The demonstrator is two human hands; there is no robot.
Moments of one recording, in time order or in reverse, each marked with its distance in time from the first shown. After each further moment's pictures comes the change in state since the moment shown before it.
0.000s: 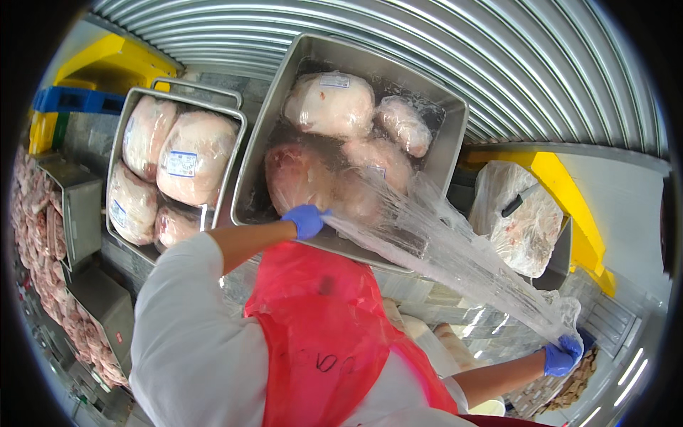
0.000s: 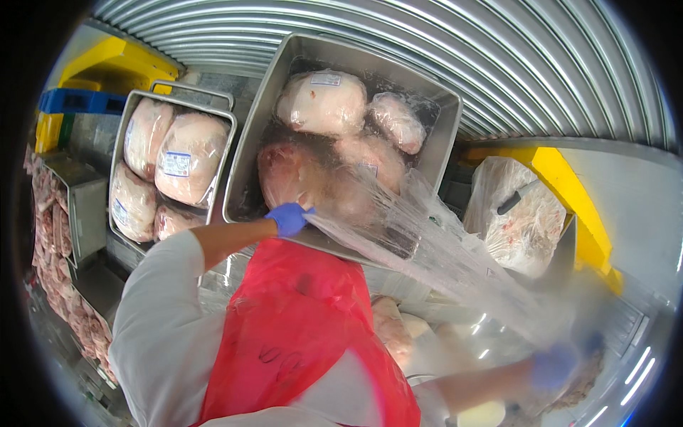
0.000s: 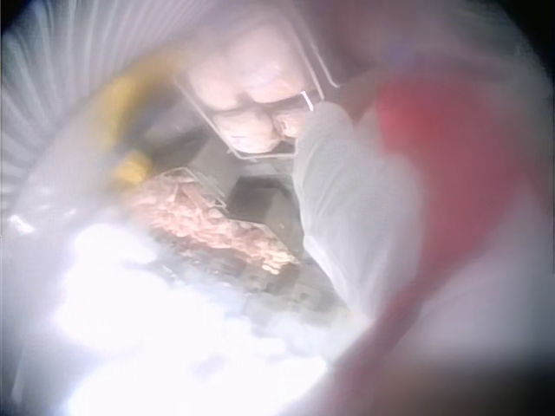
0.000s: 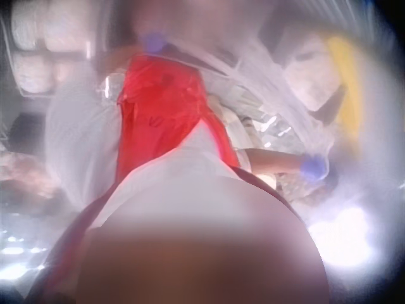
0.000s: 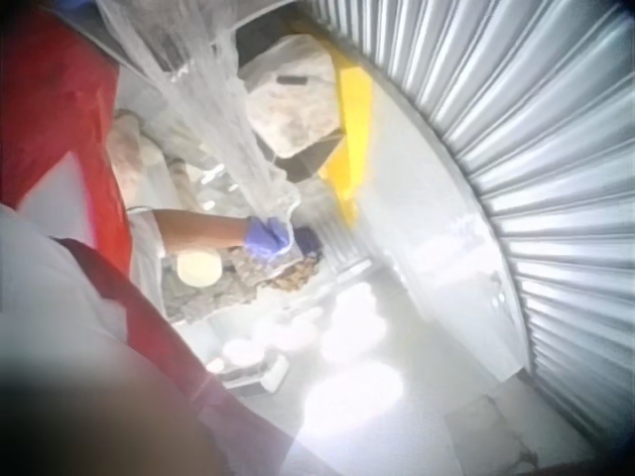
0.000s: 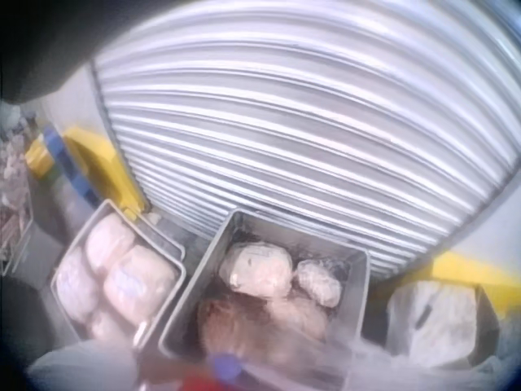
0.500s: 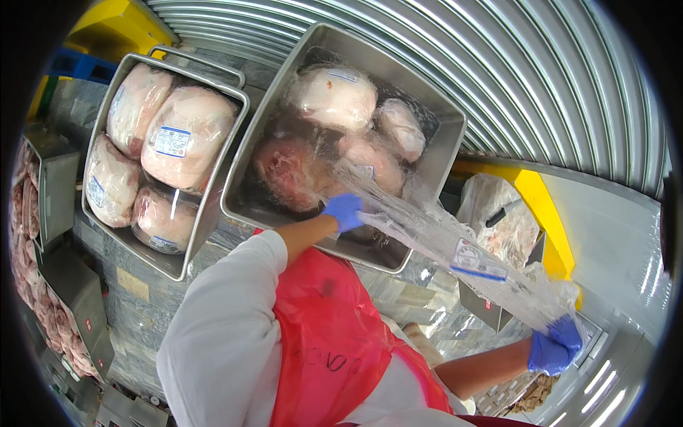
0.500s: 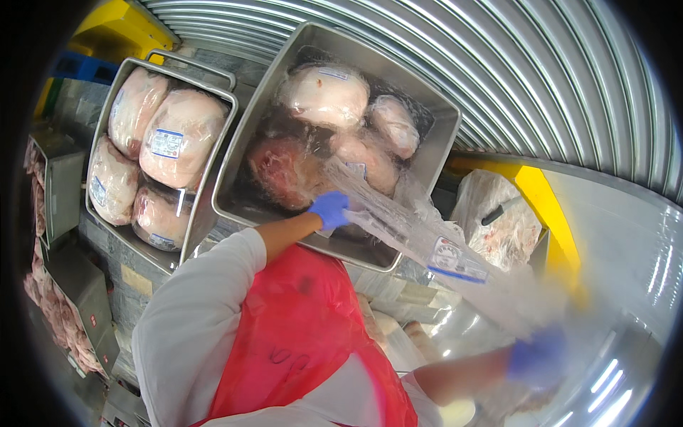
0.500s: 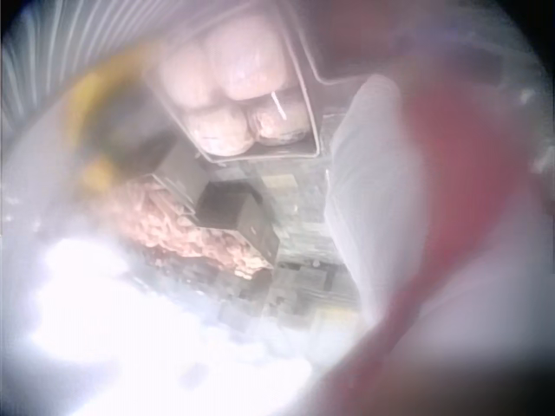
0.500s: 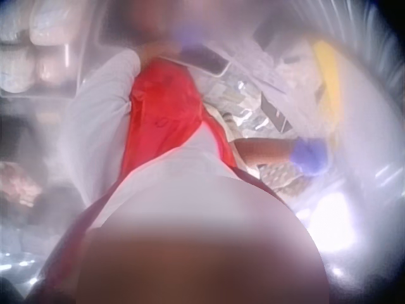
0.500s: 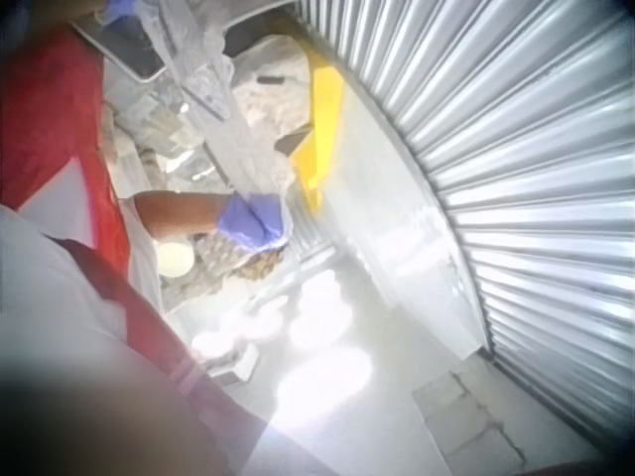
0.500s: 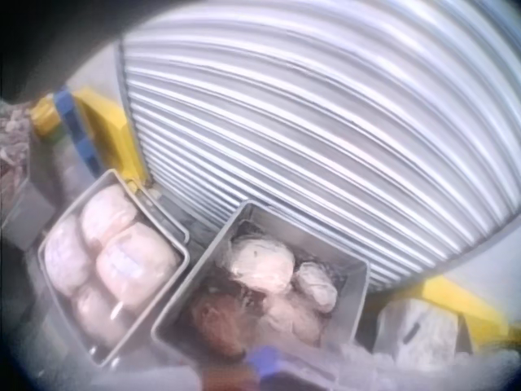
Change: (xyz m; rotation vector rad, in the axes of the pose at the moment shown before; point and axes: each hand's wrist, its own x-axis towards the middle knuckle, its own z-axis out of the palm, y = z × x) left_hand 0.072 0.078 0.016 -0.259 0.131 0.122; right_hand -0.026 -0.177 0.039 0.203 -0.116 -0.156
